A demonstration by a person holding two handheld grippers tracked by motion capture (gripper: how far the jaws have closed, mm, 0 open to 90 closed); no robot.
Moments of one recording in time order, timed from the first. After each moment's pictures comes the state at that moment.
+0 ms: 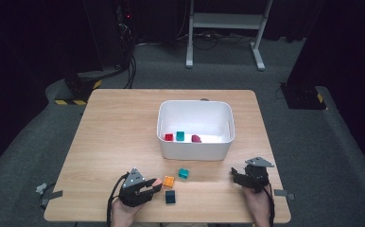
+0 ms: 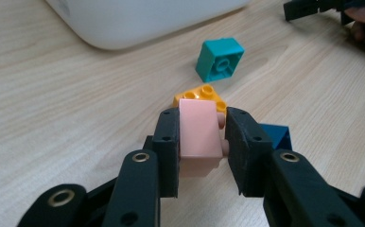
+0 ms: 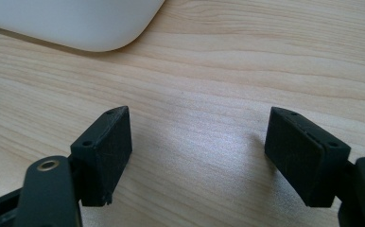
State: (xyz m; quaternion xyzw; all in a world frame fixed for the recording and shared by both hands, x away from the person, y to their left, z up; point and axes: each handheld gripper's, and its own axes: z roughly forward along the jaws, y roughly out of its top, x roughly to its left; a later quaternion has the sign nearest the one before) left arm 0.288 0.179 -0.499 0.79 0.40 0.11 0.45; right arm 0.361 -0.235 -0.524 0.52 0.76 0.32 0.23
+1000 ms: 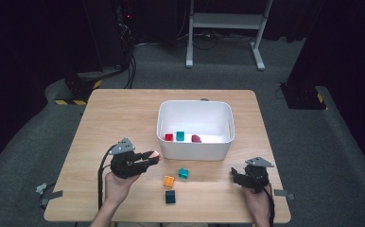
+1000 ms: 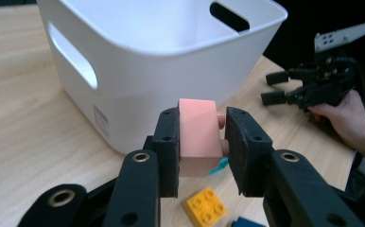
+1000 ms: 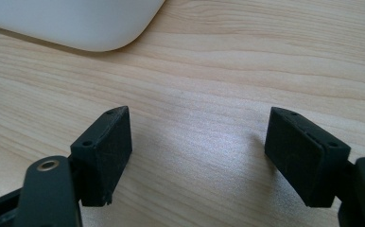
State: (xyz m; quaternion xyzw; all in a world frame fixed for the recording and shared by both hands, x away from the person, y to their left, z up) left arm 0.339 0.195 -0.412 0.77 0.38 0.10 0.51; right arm 0.361 -0.235 -0.524 0.52 0.76 0.32 0.23
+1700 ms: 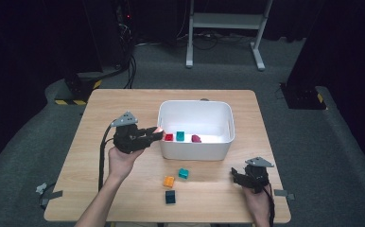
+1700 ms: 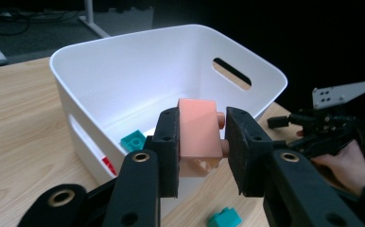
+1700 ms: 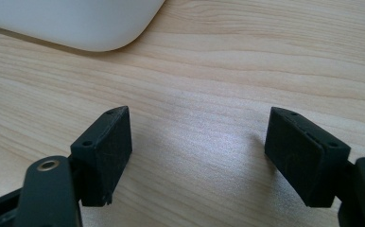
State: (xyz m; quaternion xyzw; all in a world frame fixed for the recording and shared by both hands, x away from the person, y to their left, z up) left arm 0.389 0.184 -0.366 0.75 0.38 0.09 0.53; right arm 0.361 -0.235 -0.524 0.52 0.76 0.32 0.23
